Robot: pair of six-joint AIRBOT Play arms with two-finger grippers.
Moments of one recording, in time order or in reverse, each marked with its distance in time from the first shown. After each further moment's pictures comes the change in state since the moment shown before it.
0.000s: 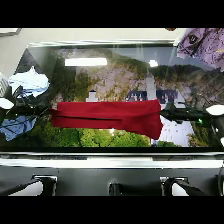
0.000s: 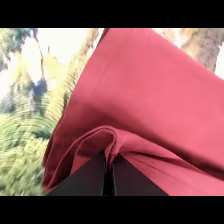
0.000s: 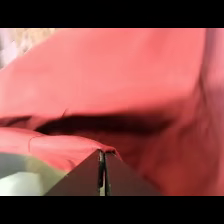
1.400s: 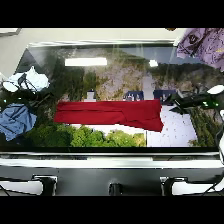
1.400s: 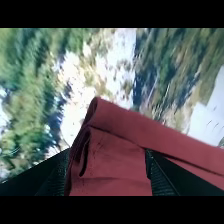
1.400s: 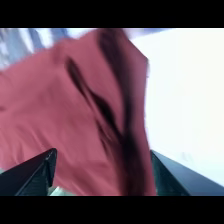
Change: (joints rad) left arm -0.009 -0.290 0.379 0.010 -0.074 -0.019; right arm -0.105 -0.414 0.427 -0.171 0.224 0.037
